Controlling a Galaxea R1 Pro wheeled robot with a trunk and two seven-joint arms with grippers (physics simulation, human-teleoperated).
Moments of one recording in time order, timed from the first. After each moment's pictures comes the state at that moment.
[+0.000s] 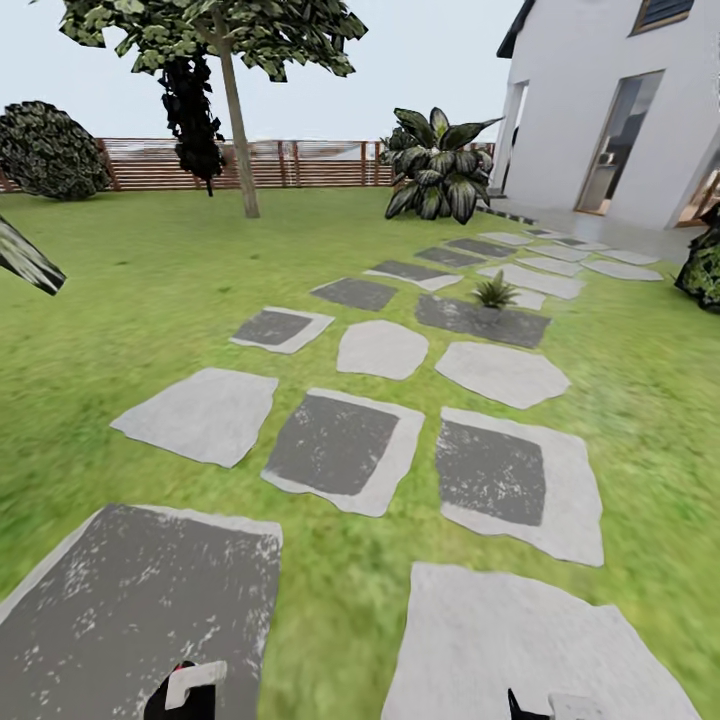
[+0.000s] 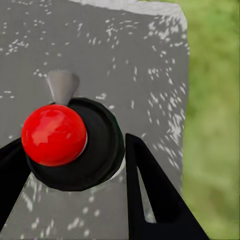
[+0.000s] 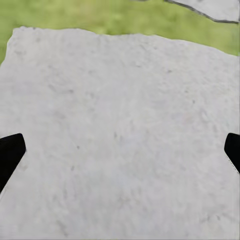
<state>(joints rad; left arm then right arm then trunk) -0.27 0.03 0.09 -0.37 -0.01 -0.42 0.13 -0.21 -0.08 -0.13 -0.38 0.00 -0.43 0.00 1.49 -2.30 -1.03</state>
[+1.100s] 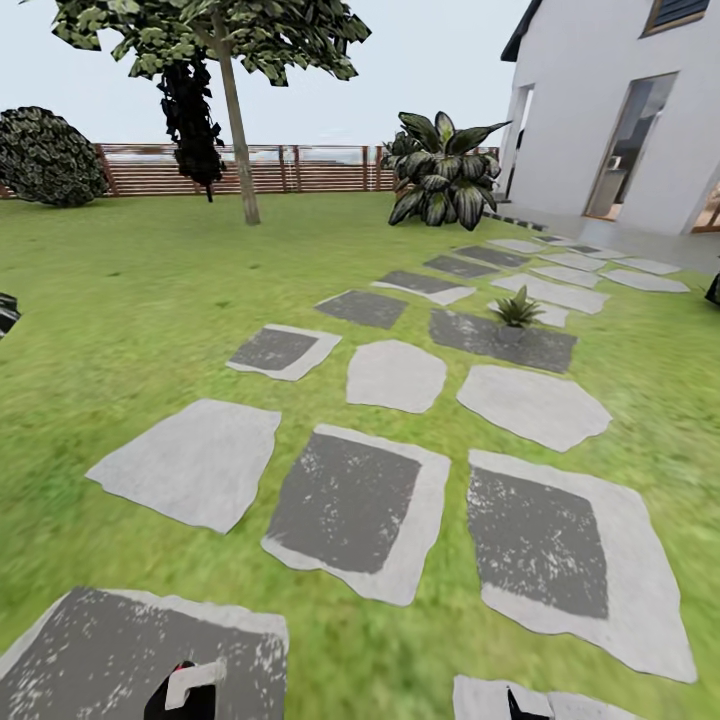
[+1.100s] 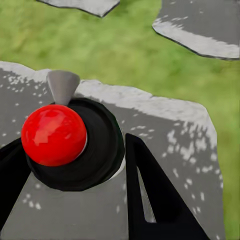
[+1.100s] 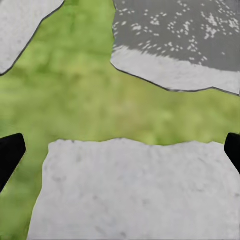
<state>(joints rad) -0.27 0.03 0.09 -0.37 -0.01 -0.42 0.13 -0.21 -0.08 -0.12 -0.37 0.00 -0.43 0.00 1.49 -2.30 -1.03</state>
